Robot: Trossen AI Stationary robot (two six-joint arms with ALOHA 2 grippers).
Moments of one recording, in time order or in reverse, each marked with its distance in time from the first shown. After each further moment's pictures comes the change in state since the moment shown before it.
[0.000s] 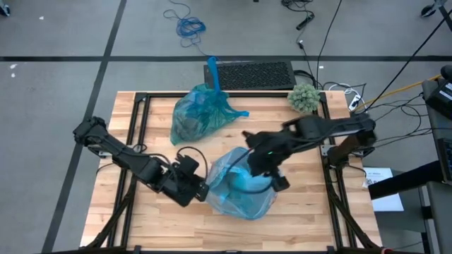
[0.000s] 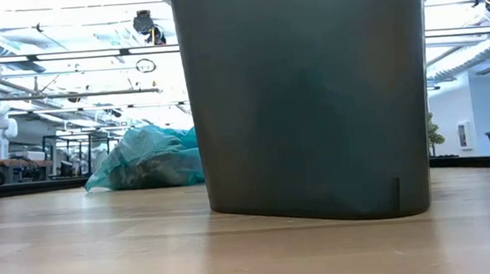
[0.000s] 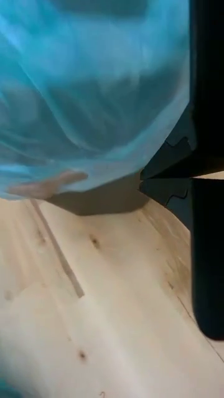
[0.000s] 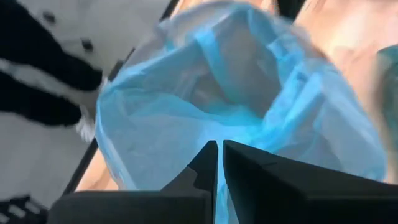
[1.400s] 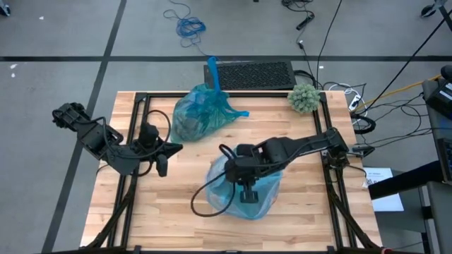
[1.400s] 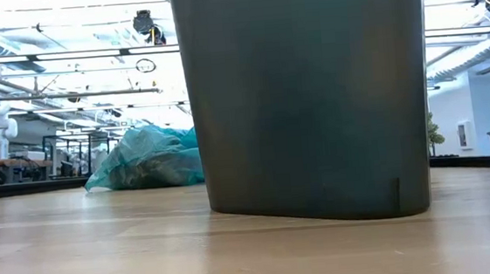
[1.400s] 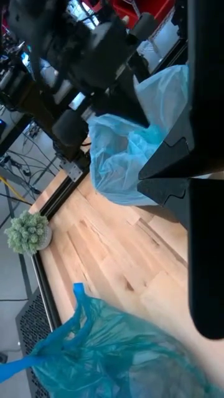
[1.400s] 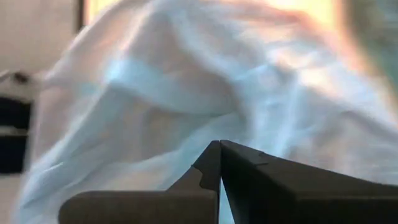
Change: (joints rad) left arm -0.070 -0.412 0.021 -0.028 -0.319 0.405; right arm 0.064 0.332 0.309 -0.162 0.239 0.411
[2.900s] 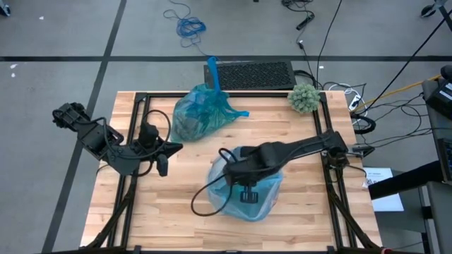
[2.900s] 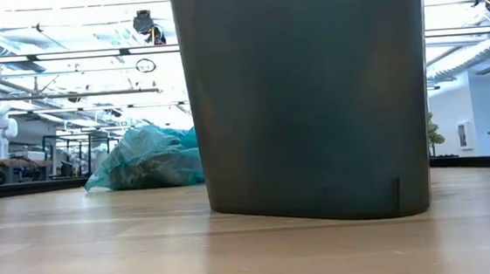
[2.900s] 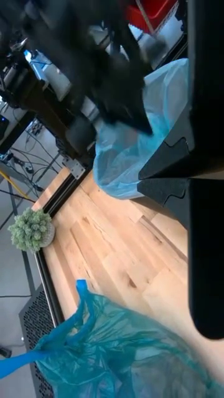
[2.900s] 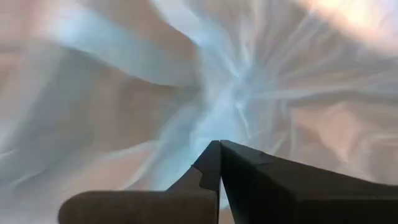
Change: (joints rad) left arm 0.000 0.003 0.000 -0.003 -0.017 -0.001; right arm 0.010 0.002 -0.106 -0.027 -0.005 0.063
